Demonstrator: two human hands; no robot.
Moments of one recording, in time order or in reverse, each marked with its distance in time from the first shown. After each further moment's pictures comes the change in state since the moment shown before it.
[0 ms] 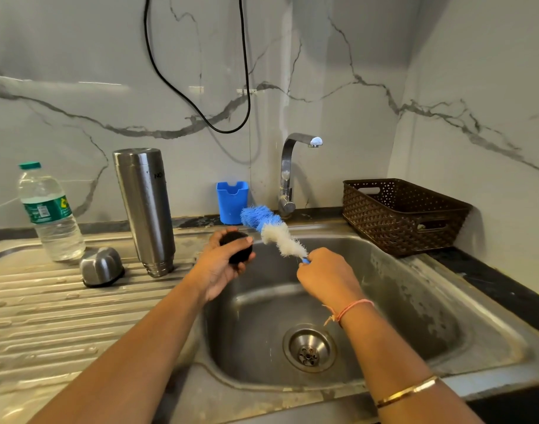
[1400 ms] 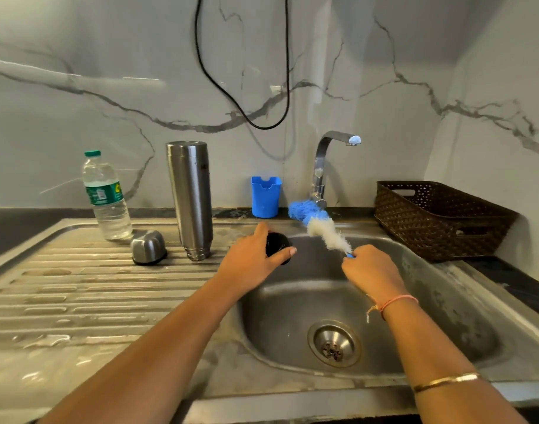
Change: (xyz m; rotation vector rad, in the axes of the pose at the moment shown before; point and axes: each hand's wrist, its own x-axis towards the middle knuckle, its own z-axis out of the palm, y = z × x) left_hand -0.029 0.004 -0.007 1.417 0.085 0.419; right_hand 0.014 0.019 -0.001 -0.022 0.049 0.041
